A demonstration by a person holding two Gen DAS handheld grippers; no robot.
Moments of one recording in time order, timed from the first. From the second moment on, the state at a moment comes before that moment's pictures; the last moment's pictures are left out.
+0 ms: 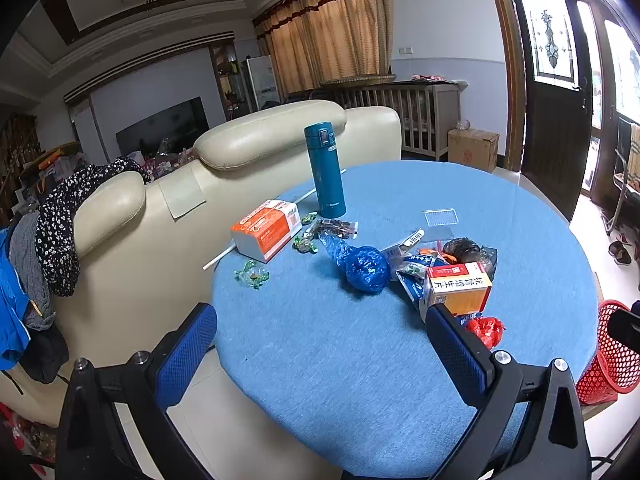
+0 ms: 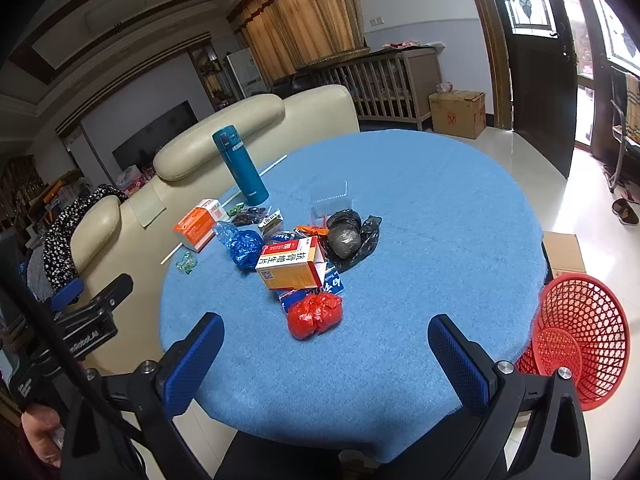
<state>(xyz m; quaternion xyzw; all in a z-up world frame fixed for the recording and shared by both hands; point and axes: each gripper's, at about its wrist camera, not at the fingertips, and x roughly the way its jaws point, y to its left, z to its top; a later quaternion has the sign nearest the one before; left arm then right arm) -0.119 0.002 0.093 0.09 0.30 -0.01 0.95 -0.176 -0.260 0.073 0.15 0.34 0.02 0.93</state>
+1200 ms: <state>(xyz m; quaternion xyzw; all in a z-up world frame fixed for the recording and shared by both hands) 0.017 -0.062 0.023 0.13 0.38 -0.28 0.87 -0.022 -0.243 -0.073 0.20 0.51 0.09 0.83</state>
